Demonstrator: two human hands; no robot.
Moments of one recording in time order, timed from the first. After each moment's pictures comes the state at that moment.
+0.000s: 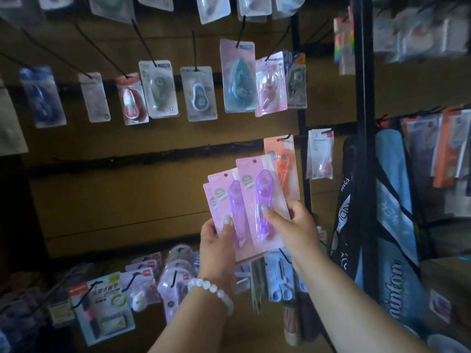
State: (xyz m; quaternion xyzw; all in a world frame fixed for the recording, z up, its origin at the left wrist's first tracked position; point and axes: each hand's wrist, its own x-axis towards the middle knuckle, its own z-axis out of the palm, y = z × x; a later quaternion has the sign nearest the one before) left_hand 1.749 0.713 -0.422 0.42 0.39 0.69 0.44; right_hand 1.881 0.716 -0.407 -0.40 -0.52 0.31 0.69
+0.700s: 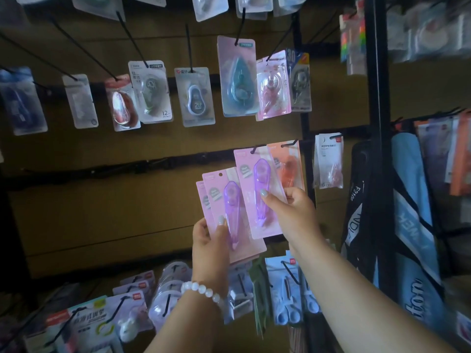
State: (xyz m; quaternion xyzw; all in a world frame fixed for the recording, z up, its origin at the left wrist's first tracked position) left_hand 1.739 0.758 -0.406 0.43 0.39 0.71 0.40; right_hand 1.878 0.769 -0.369 -0.43 -0.49 0.29 0.70
